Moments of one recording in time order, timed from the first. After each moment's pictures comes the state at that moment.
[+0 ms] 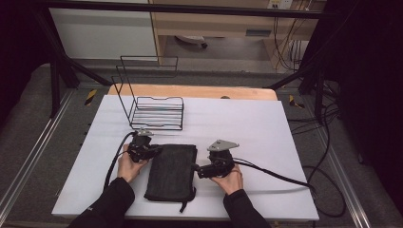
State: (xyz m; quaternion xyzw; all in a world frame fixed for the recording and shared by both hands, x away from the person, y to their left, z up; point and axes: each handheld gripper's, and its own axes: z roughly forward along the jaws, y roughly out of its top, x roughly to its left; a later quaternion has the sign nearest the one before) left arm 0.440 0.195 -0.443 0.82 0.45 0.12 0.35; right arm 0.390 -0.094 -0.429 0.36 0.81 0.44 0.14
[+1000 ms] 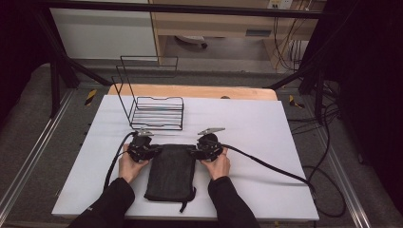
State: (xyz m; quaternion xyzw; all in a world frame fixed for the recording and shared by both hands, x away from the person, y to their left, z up) left arm 0.440 0.195 -0.443 0.82 0.44 0.12 0.35; right arm 0.448 -0.067 -0.450 0.44 0.80 0.40 0.08
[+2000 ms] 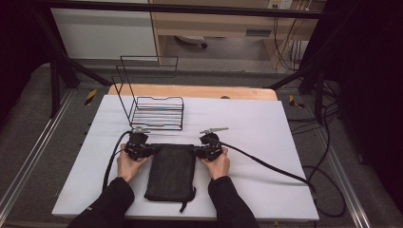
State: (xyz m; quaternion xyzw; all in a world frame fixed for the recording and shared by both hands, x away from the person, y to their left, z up) left arm 0.441 0.206 -0.435 0.80 0.46 0.10 0.38; right arm 0.447 -0.069 -0.448 0.47 0.77 0.42 0.02
